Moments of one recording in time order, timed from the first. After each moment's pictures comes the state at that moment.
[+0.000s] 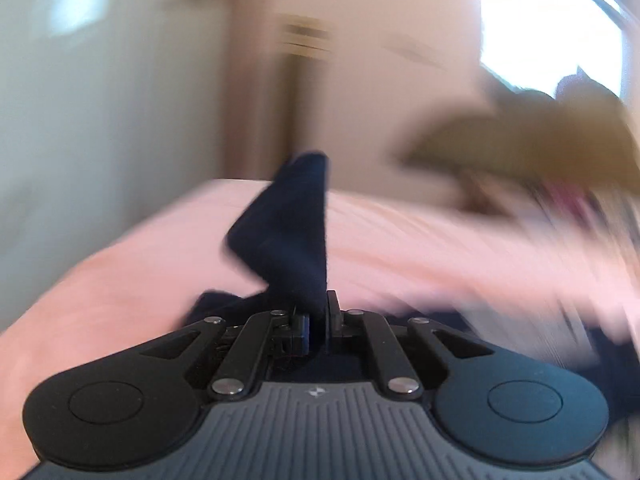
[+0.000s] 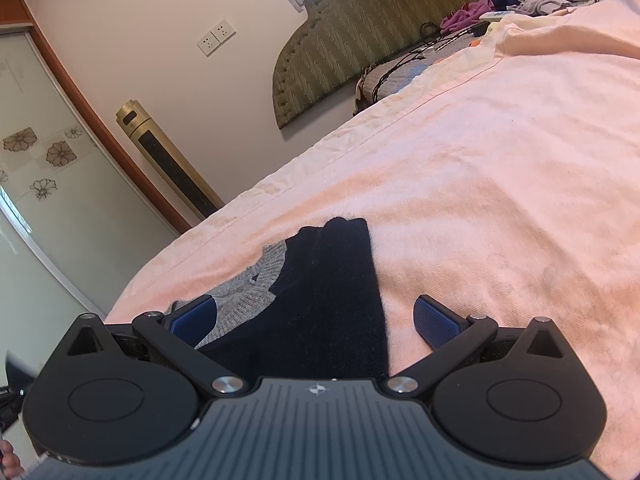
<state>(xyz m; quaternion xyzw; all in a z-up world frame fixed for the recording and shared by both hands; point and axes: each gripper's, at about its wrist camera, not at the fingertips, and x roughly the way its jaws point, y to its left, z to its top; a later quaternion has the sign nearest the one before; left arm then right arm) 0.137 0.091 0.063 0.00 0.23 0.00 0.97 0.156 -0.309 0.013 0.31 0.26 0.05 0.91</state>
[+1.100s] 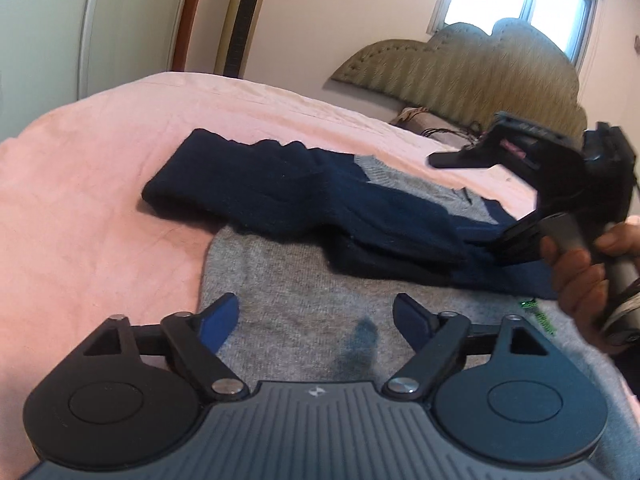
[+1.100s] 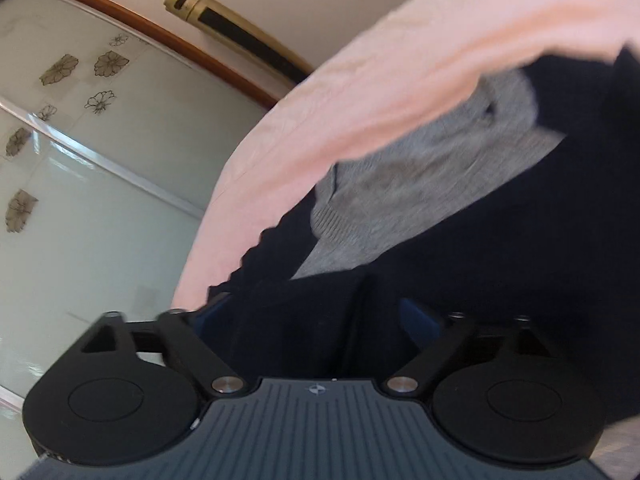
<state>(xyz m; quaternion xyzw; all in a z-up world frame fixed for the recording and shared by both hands) 0.055 0.079 0.009 -0.12 0.31 -0.06 0.94 0.220 -0.162 0.032 0.37 0.43 0.22 0.79</state>
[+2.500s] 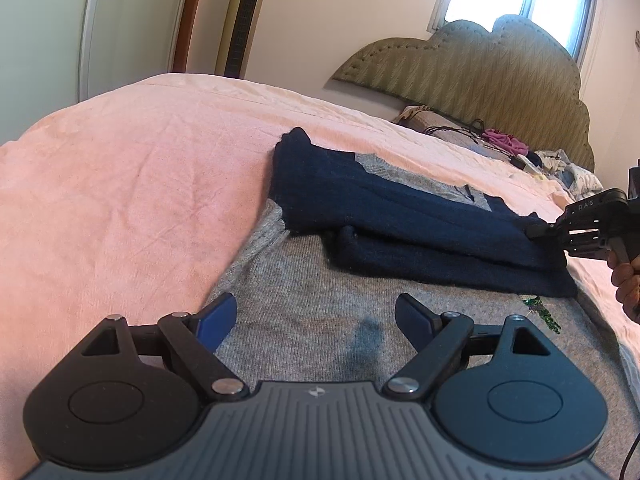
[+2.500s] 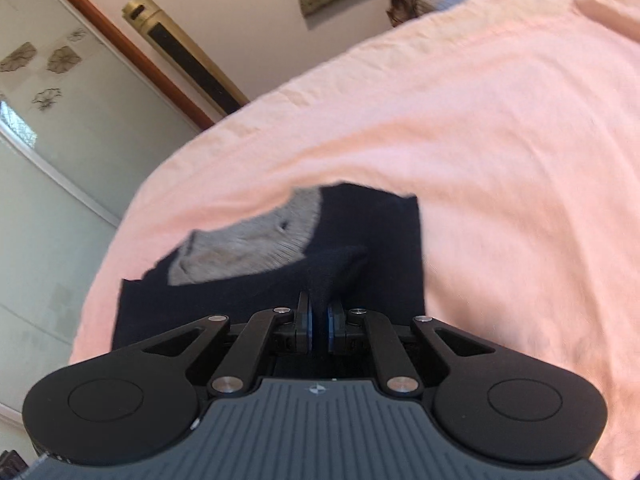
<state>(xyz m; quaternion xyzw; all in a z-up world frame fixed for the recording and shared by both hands) 0.054 0.077 0.007 -0.11 0.31 -0.06 0.94 0.210 -0.310 0.040 0.27 0.43 0.13 0.85</state>
